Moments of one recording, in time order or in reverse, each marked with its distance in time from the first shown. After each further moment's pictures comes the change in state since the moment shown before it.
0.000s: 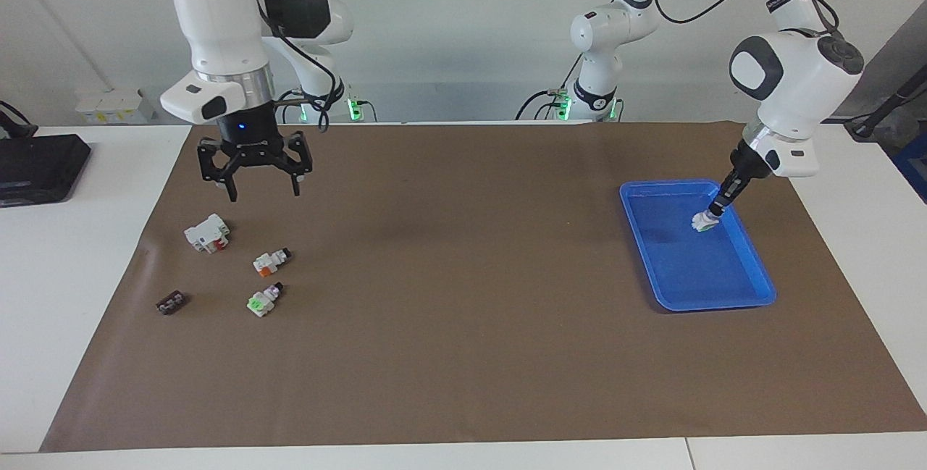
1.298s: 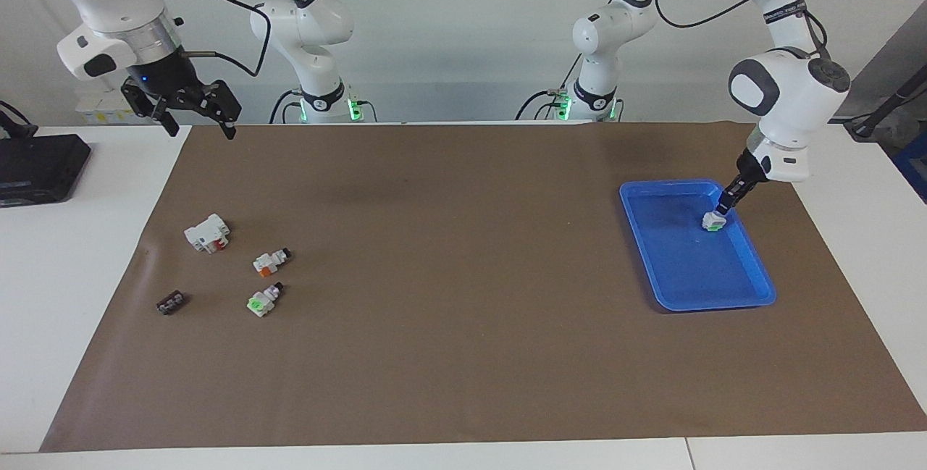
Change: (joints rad) left arm 0.121 -0.003 -0.006 -0.164 0.033 0.180 0.221; right arm -0.018 -0.027 -0.156 0.113 0.102 -0.377 0.013
